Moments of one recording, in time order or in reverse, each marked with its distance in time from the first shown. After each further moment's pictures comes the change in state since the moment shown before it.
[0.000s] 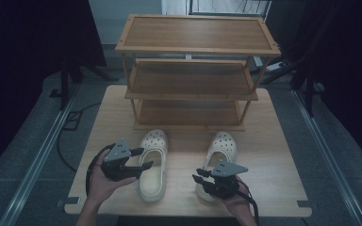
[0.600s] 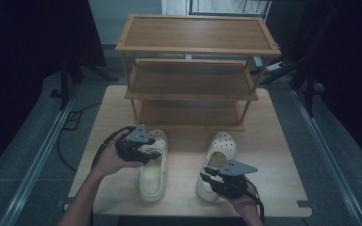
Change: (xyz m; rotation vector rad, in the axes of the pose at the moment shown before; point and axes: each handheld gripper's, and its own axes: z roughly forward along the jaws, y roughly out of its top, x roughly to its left) left arm 0.033 0.041 0.041 0.222 -0.143 0.245; right arm -0.010 -0.003 -0.017 -0.007 -0.040 0.023
